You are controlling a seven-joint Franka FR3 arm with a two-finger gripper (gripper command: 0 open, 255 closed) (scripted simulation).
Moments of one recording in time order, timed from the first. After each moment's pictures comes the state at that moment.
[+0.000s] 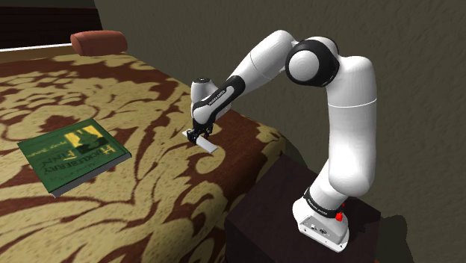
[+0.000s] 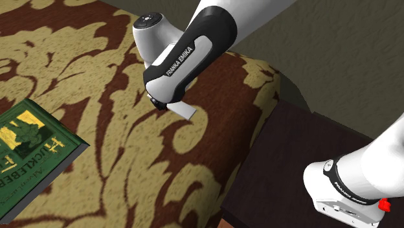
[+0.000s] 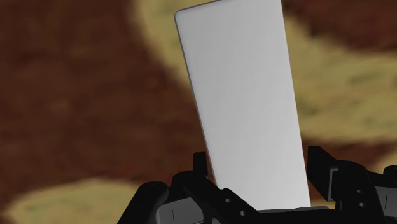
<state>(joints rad) 0.06 0.50 0.04 -2.02 -0.07 2.52 0.30</state>
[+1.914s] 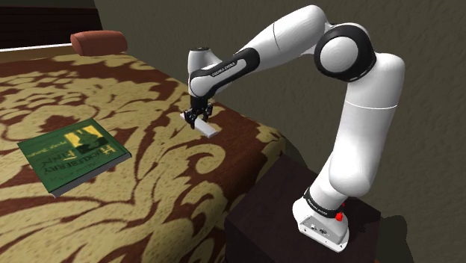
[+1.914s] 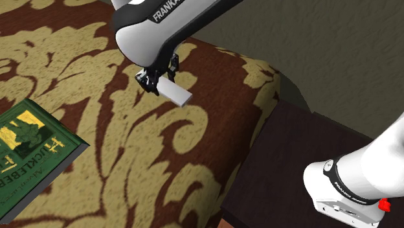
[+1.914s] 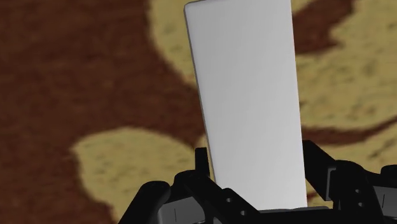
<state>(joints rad) 0.07 0.29 0.06 -1.98 -0.05 2.27 0.31</state>
